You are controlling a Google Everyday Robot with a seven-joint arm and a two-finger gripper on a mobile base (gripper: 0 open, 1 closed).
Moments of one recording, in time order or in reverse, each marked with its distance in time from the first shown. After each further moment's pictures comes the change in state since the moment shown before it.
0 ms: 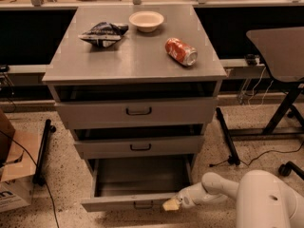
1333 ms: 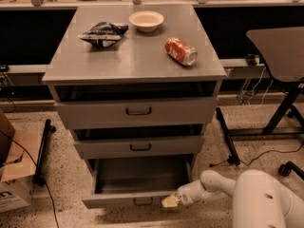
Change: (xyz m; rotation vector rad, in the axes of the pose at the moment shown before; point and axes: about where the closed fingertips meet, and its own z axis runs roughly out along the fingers) arm -0.013 -0.008 0.004 -0.005 -0.012 -0.019
